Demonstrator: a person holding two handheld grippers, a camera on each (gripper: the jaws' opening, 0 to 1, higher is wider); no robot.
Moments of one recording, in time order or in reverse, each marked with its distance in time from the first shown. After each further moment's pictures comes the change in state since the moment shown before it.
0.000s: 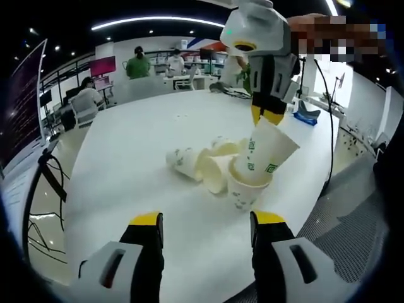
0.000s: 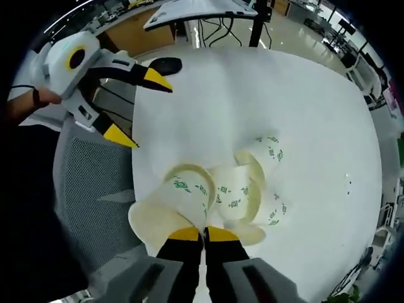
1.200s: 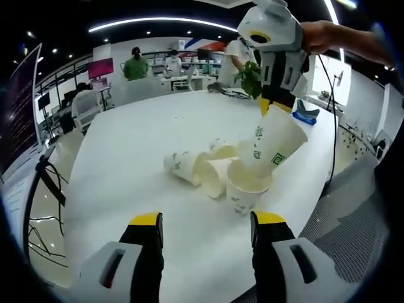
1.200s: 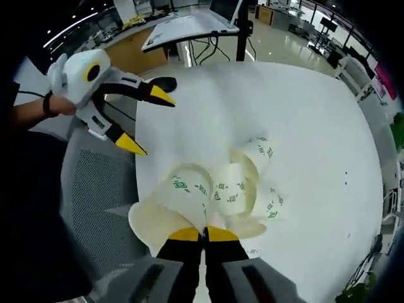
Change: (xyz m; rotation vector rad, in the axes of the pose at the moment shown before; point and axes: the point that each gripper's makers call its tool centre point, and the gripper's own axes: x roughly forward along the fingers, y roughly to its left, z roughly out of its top) left arm 0.009 0.000 0.004 0.016 0.000 -0.006; right arm -0.014 -0.001 -0.010 0.056 -0.126 0.001
